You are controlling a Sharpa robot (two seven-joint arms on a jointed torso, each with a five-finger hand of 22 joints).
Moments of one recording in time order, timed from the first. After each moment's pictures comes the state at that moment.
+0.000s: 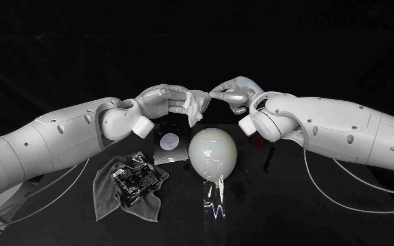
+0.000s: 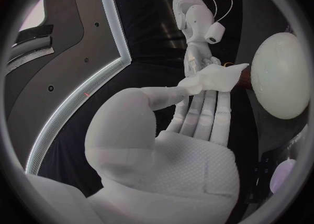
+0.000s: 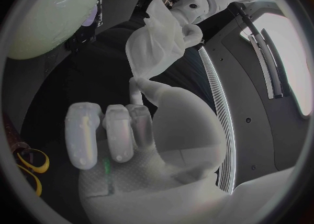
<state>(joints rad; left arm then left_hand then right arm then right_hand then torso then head) 1.35 -0.64 -0.07 1.14 0.03 0.39 0.20 1.16 -0.10 1.09 -0.05 0.05 0.69 0.19 0.85 0.44 0.86 0.21 0.20 0.06 0.78 0.18 0.27 0.19 0.17 0.83 0.29 0.14 0.07 1.43 -0.65 -0.15 1.39 -0.47 -0.47 0.00 1.22 -0.06 0.54 0.07 0.06 0.93 0.12 0.32 0.47 1.46 0.04 1.54 1.31 1.47 -0.03 1.57 1.31 0.01 1.46 0.07 1.48 1.31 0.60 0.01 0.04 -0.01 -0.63</state>
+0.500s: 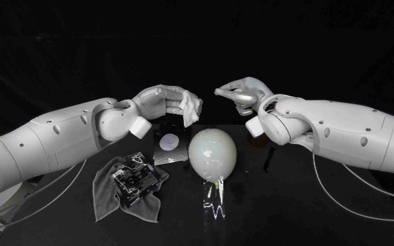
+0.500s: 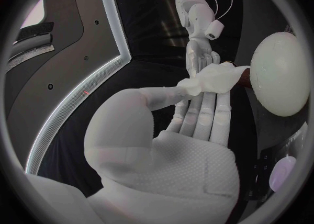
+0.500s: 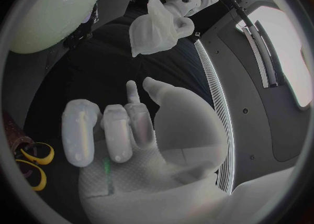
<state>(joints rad) 1.35 -0.66 -0.07 1.15 0.04 0.39 0.19 1.11 -0.12 1.12 -0.07 0.11 0.68 0.19 0.89 0.44 0.89 0.19 0.17 0.06 0.93 0.15 0.27 0.20 0.17 0.94 0.26 0.19 0.08 1.42 -0.72 -0.16 1.43 -0.40 -0.48 0.09 1.19 -0.09 0.48 0.12 0.05 0.88 0.15 0.26 0.44 1.47 0.06 1.49 1.31 1.47 0.00 1.57 1.31 0.03 1.47 0.10 1.43 1.31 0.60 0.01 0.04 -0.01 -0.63</state>
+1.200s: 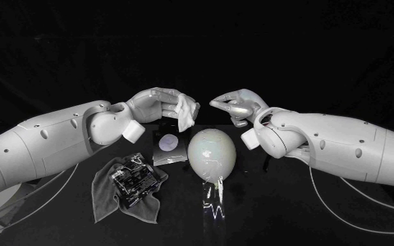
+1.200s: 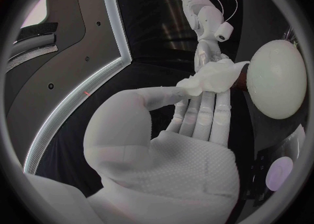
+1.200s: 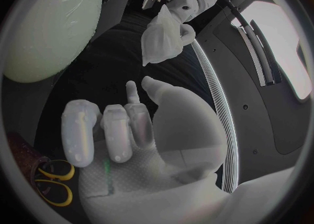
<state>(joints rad) 1.35 -0.71 -0.07 1.21 0.03 0.41 0.18 1.07 -0.12 1.11 -0.09 0.23 0.68 0.19 0.91 0.47 0.90 0.19 0.14 0.06 0.97 0.14 0.29 0.22 0.17 0.96 0.24 0.23 0.10 1.36 -0.71 -0.16 1.46 -0.36 -0.48 0.14 1.21 -0.09 0.45 0.12 0.05 0.89 0.16 0.24 0.43 1.47 0.07 1.49 1.31 1.47 0.00 1.57 1.31 0.03 1.47 0.10 1.43 1.31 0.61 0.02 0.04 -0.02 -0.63</state>
